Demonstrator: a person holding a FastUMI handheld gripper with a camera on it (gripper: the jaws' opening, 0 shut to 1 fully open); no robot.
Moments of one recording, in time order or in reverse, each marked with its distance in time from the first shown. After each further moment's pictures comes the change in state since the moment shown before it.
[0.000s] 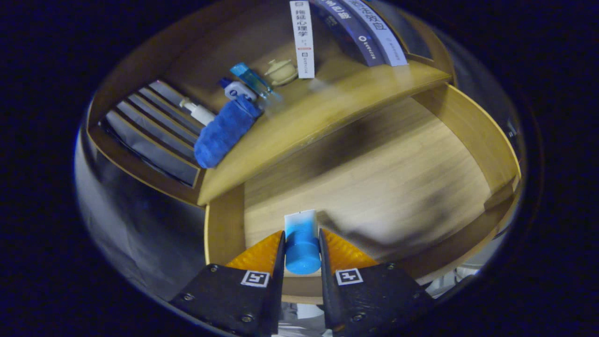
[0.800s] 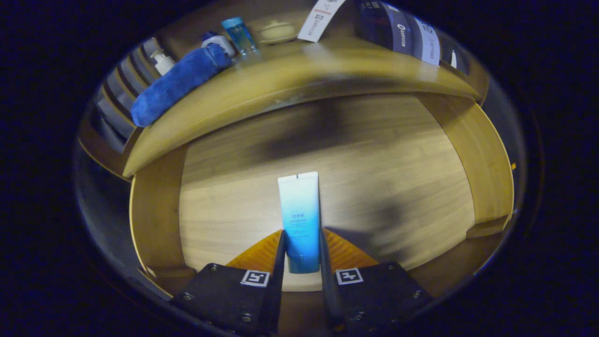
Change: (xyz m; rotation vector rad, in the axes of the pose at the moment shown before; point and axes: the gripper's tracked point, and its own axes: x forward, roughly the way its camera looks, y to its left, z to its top) arm 0.069 -0.052 -0.019 -0.232 0.136 -0.302
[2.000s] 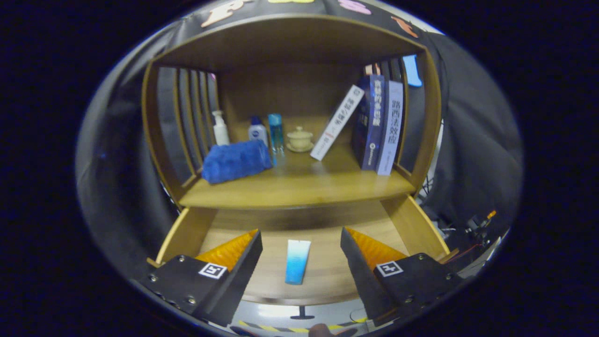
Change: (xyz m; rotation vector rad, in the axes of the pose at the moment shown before) arm -0.125 -0.006 0.061 -0.151 -0.537 -0.089
